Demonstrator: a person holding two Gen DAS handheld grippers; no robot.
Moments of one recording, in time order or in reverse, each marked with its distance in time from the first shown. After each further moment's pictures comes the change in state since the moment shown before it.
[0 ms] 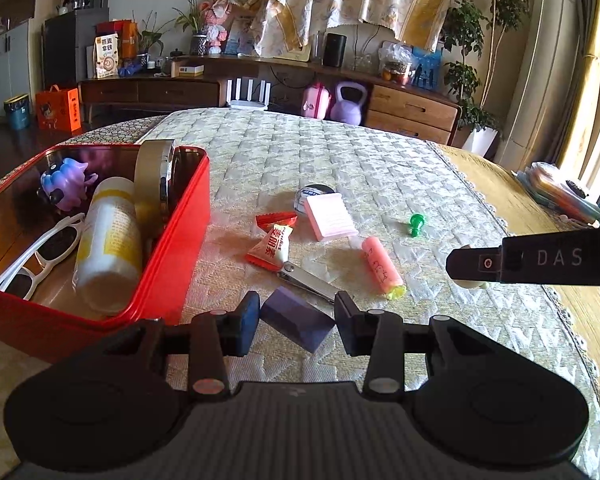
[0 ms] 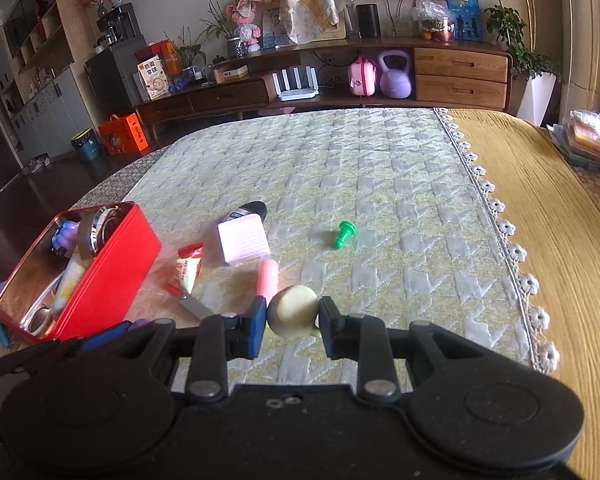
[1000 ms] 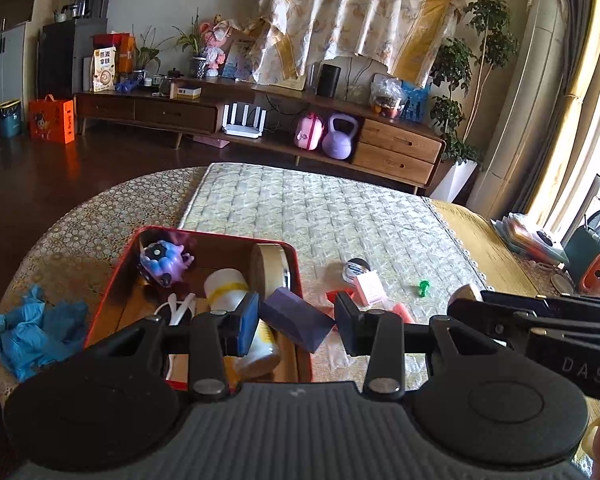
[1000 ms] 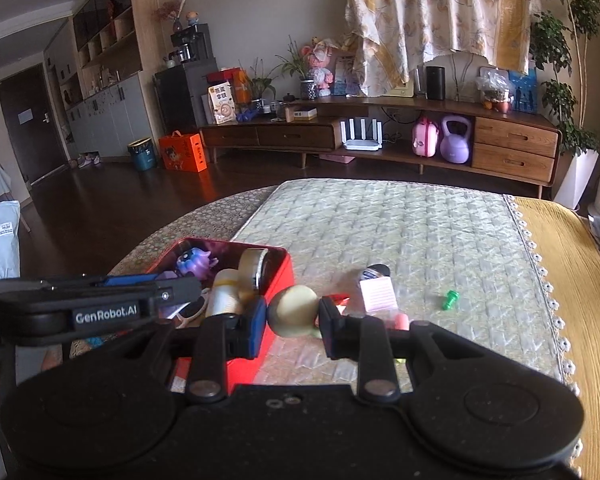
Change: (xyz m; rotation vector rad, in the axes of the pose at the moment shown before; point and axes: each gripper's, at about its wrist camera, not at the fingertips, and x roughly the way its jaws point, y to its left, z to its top) left arm -0.094 0.106 0.074 -0.028 -0.034 -0.077; right arm -0.069 0.126 0.016 -0.161 -0.116 0.099
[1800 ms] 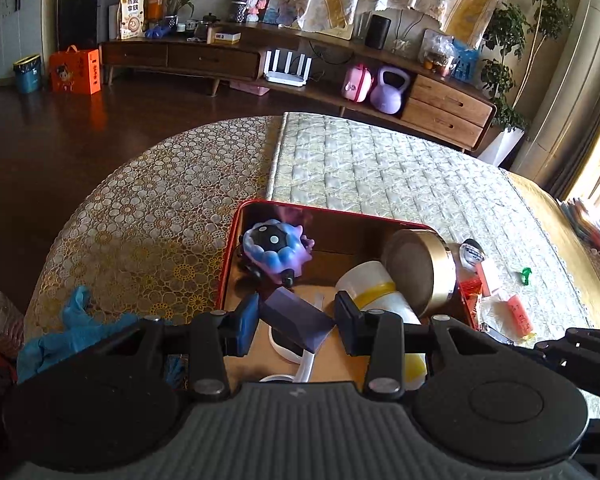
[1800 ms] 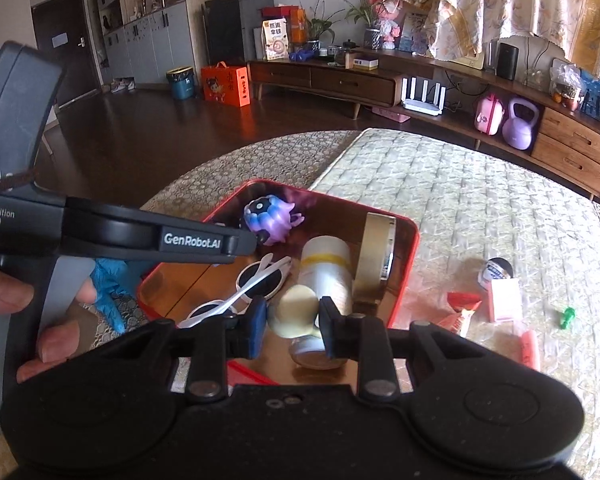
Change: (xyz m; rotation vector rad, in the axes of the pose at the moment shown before) left arm 0.077 0.107 0.018 -0.037 0.167 0.077; right arm 0.114 0.096 -0.004 -0.154 0.182 0.066
